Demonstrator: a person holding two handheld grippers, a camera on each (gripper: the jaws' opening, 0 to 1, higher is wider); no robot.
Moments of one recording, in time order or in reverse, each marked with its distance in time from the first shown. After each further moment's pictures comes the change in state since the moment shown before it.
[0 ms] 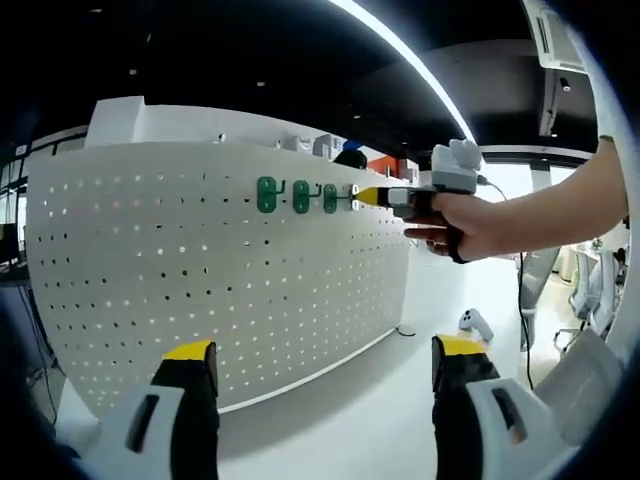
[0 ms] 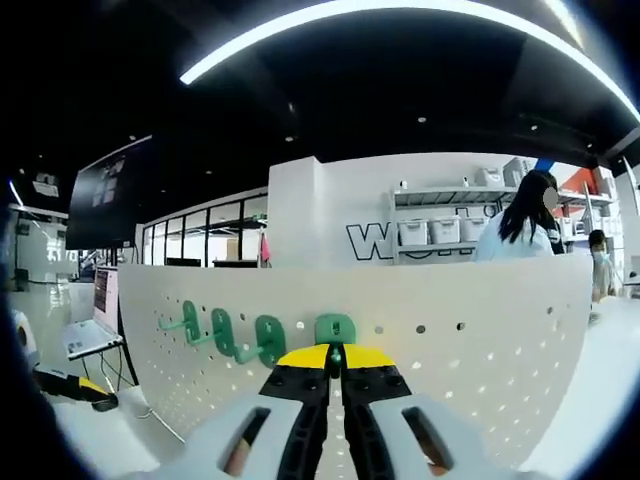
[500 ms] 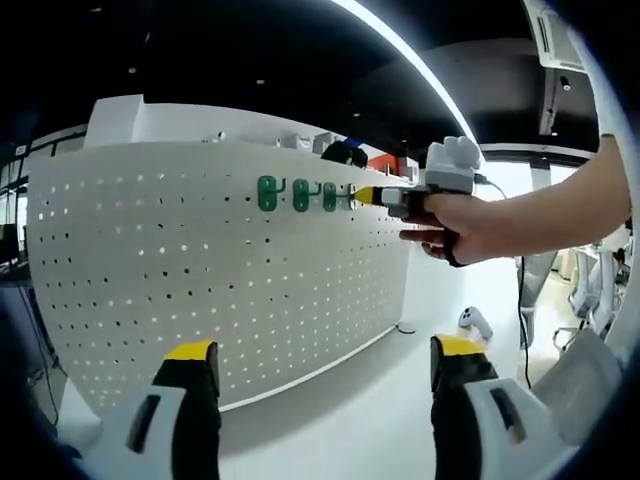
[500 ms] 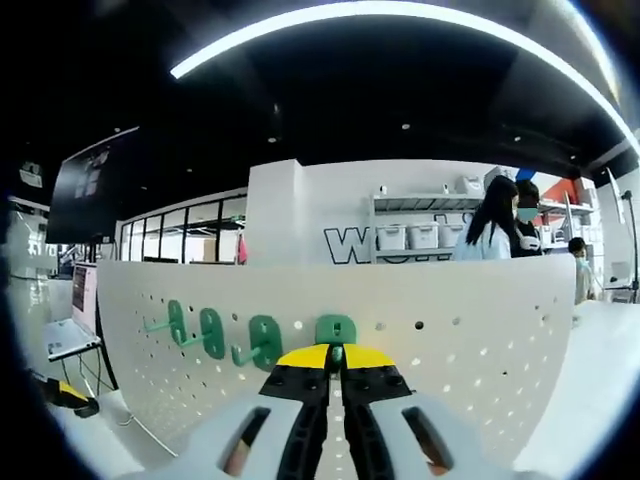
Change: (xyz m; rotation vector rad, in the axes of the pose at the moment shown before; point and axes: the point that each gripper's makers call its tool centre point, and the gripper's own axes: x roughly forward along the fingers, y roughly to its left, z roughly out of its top) left arm -0.004 0.001 0.000 0.001 0.008 -0.003; right arm 0.004 0.000 0.001 -0.027 -0.022 -0.119
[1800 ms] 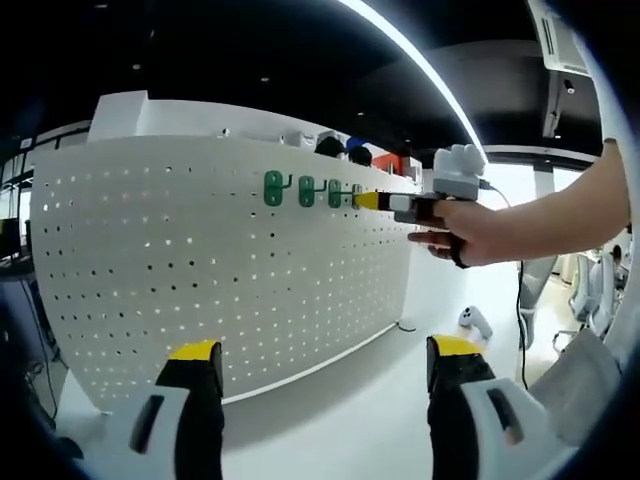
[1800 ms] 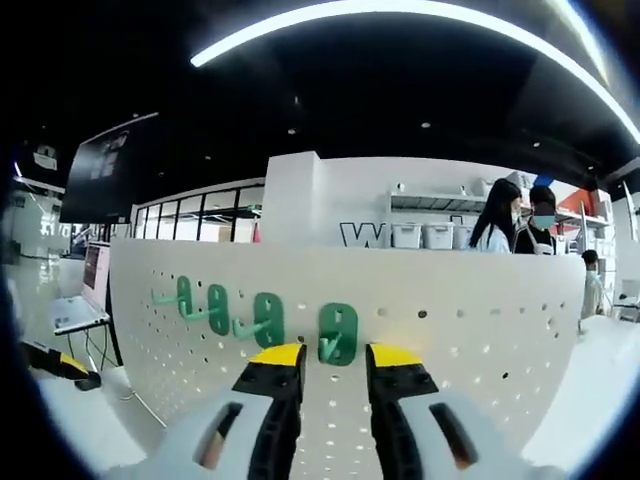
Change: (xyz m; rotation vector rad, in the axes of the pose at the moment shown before) left arm -0.005 0.002 -0.007 -0.014 0.010 0.009; right arm -0.010 -0.004 -0.014 -0.074 0.038 0.107
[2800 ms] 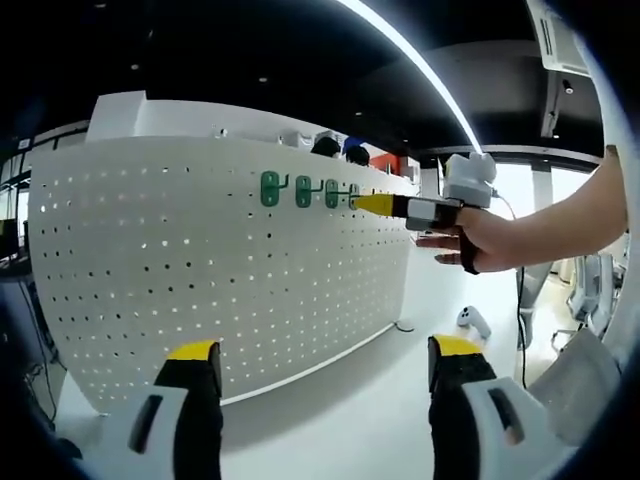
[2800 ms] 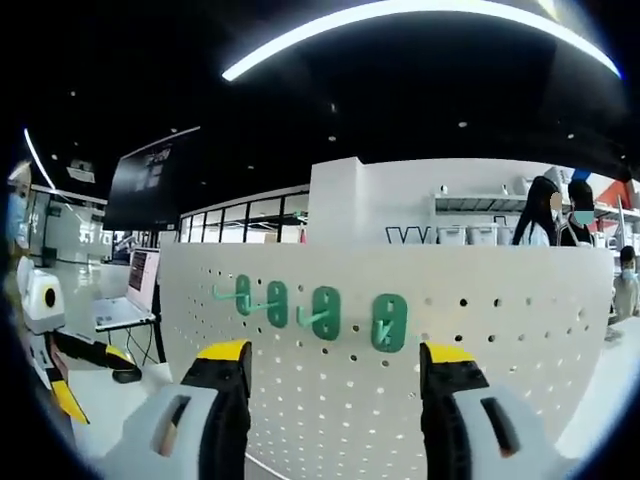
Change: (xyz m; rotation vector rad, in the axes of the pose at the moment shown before) left arm 0.001 -0.002 0.001 0.001 -0.001 -0.010; right arm -0.017 0.038 0.002 0.033 -0.038 0.201
